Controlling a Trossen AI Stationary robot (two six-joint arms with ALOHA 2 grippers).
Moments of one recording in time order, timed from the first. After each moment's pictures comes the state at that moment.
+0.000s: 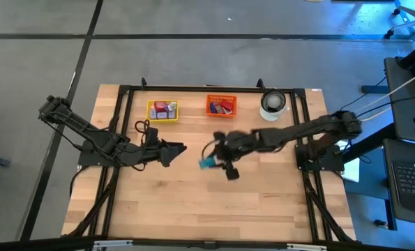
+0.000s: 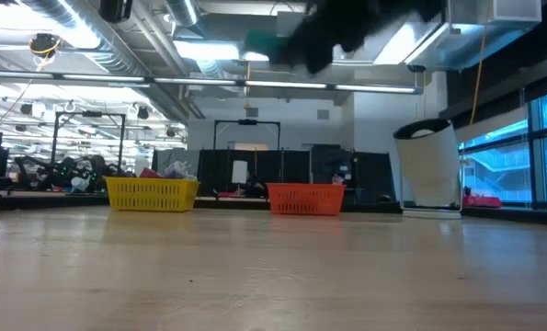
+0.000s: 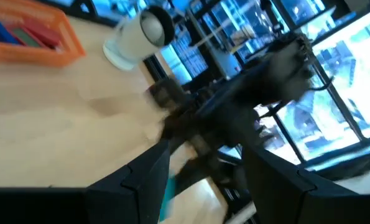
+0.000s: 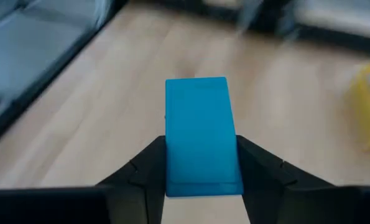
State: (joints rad) left arm -0.48 1.07 0.83 -0.03 -0.81 -1.16; right arm 0.15 1.63 1.08 -0.07 -0.14 -0.15
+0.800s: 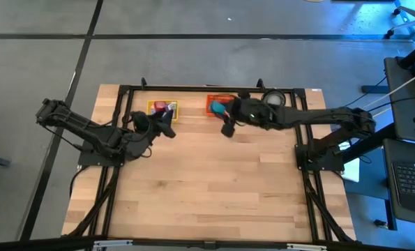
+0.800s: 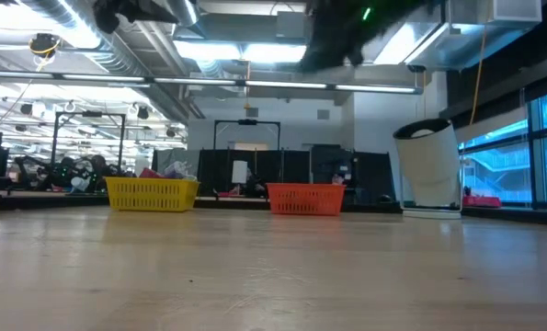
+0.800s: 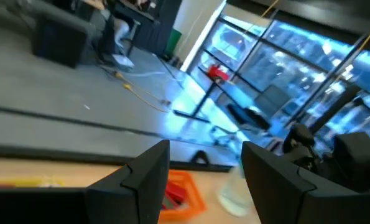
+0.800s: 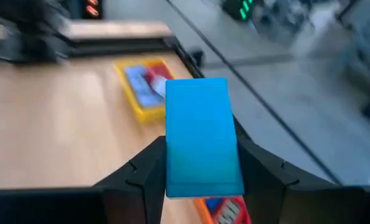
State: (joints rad) left arm -0.35 1.07 0.83 -0.03 -1.40 -0.87; right arm -0.09 1.42 1.09 -0.11 0.37 -0.05
